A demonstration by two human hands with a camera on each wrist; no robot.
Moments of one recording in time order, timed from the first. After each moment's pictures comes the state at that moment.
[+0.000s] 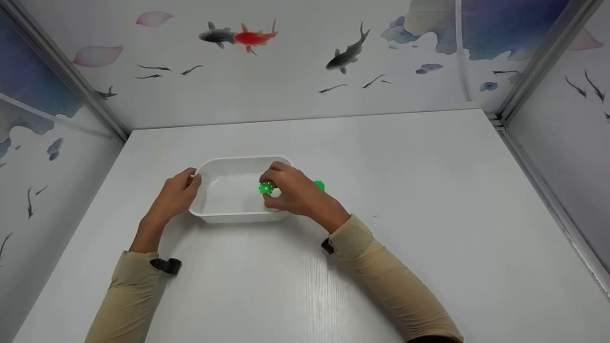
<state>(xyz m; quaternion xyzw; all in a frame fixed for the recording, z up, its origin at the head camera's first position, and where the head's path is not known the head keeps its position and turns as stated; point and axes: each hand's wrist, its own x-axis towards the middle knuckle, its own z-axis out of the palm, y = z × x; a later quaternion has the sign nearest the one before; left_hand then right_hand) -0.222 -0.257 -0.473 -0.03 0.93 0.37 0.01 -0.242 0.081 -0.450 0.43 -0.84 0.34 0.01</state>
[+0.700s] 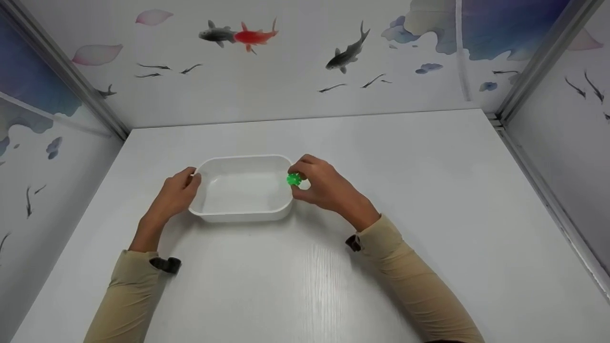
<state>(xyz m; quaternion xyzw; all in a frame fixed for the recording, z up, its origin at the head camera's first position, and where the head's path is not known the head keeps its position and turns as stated) -0.222 -0.257 -0.475 -0.03 0.93 0.37 0.01 -0.245 0.136 -0.443 0.38 -0.87 0.33 0.04</state>
